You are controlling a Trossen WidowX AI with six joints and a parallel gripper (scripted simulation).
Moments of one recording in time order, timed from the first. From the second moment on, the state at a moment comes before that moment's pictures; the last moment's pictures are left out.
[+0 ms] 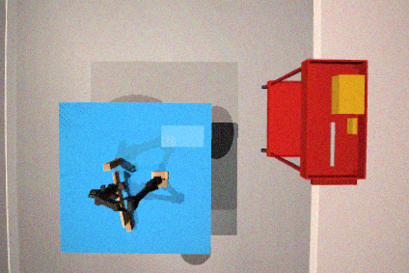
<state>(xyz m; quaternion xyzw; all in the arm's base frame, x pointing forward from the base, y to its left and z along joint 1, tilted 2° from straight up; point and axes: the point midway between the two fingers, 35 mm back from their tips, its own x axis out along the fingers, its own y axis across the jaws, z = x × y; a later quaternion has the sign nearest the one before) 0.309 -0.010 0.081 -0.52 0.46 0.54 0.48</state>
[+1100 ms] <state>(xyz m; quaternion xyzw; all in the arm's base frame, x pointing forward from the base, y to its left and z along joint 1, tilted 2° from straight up) 0.310 -0.020 0.080 -0.52 0.46 0.54 0.48</state>
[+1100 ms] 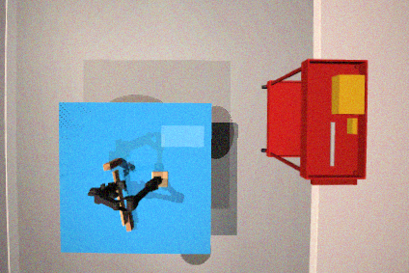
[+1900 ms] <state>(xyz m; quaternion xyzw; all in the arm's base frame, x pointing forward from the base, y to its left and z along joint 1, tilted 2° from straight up) 0.311 -0.027 0.080 -0.52 0.46 0.54 0.48</state>
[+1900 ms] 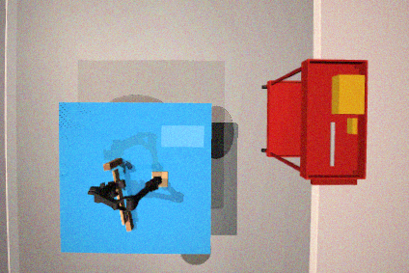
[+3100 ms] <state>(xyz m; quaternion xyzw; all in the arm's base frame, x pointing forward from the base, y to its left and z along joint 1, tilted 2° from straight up) 0.312 -0.038 0.080 -0.52 0.46 0.54 0.48</state>
